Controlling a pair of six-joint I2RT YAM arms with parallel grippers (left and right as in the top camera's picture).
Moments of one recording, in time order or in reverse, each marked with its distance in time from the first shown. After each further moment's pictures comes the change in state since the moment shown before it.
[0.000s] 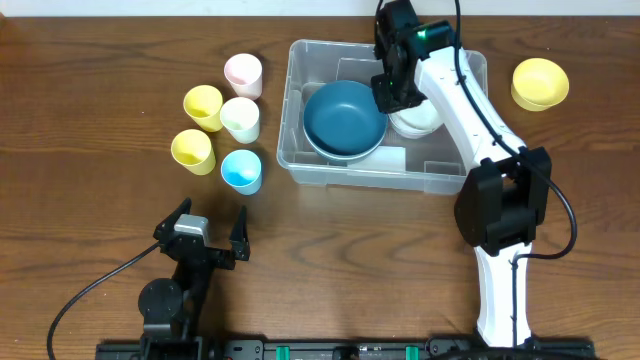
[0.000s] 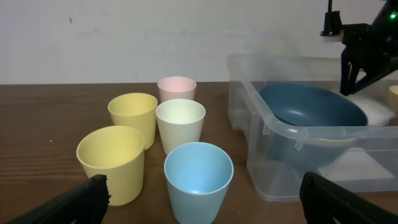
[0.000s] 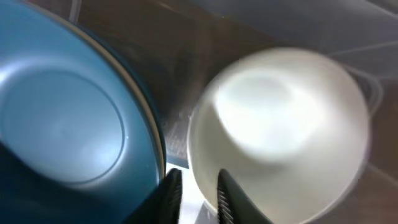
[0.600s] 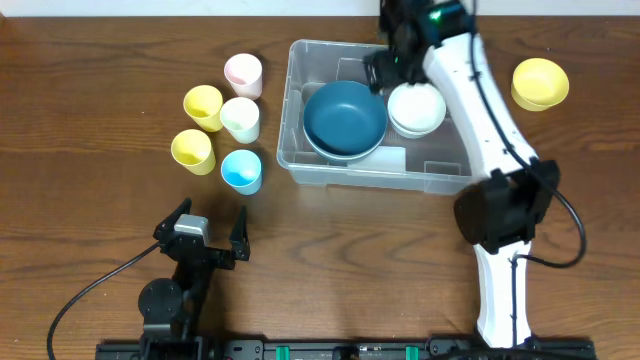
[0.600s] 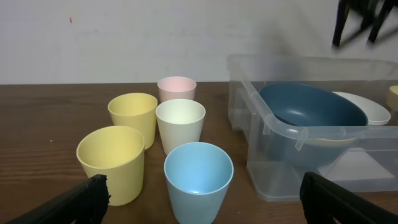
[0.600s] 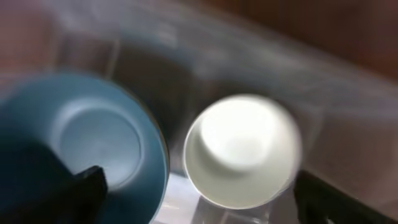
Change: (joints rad) left arm 0.000 0.000 0.000 0.000 0.000 0.000; right arm -0.015 0.011 0.316 -0.127 0.019 -0.003
